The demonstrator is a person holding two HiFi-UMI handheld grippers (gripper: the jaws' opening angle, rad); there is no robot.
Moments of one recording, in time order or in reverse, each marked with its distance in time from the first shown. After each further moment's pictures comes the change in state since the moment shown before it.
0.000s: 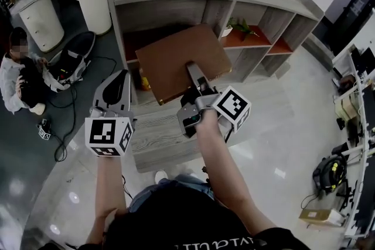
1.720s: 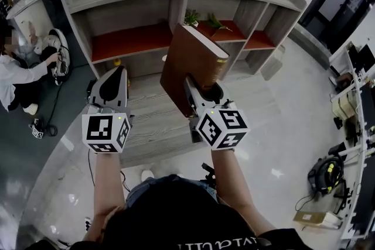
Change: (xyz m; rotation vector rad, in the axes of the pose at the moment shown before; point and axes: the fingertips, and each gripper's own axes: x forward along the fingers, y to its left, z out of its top) left arm 0.039 -0.111 0.023 0.009 -0.016 0.015; right arm -0.096 0.006 0.097 -1.034 0.062 -0.097
